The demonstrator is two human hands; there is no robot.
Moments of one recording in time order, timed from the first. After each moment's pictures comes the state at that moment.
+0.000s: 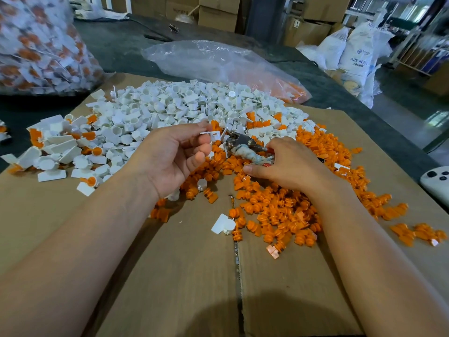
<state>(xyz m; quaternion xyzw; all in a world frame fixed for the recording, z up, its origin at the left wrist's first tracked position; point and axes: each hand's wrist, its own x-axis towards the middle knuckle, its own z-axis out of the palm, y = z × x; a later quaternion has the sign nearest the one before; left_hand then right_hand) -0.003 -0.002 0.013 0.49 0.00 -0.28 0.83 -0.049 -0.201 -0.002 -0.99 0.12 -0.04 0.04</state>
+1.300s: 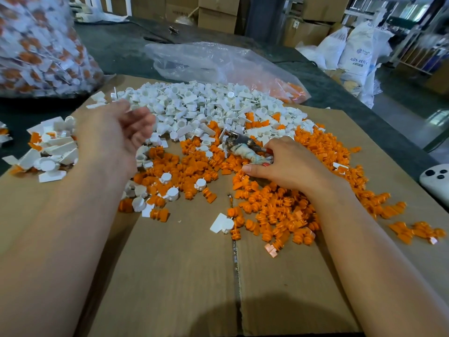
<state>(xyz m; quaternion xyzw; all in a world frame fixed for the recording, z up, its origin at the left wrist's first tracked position) 0.035 0.033 0.004 0.51 0.09 0.02 0.86 -0.050 -0.199 -0.002 -0.99 0.12 -0.03 0.04</state>
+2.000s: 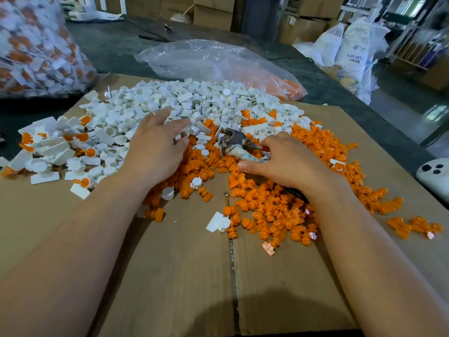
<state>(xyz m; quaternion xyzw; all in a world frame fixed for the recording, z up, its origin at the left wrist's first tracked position) 0.036 0.001 -0.019 0.92 -0.23 0.06 0.31 -0.054 -0.195 0.003 -0.99 0.14 -0.02 0.04</state>
